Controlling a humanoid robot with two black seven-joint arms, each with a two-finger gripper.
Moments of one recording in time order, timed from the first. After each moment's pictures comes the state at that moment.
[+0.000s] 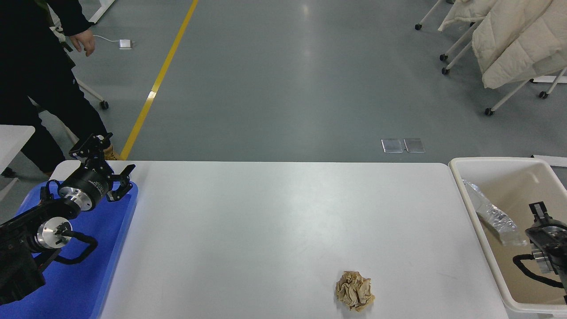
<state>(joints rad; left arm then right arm) -0.65 0.56 -0.50 -0.54 -0.03 -0.39 -0.40 0.72 -0.36 0.11 0.10 -0.31 -0.28 -0.07</state>
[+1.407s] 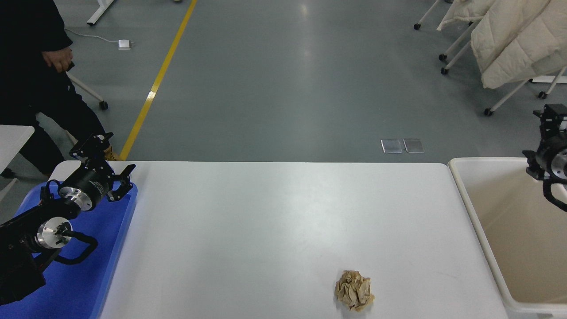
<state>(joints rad) -0.65 0.56 -0.50 -0.54 -0.03 -0.39 -0.40 0.73 -0.67 0.72 0.87 -0.31 -0.26 -0.06</state>
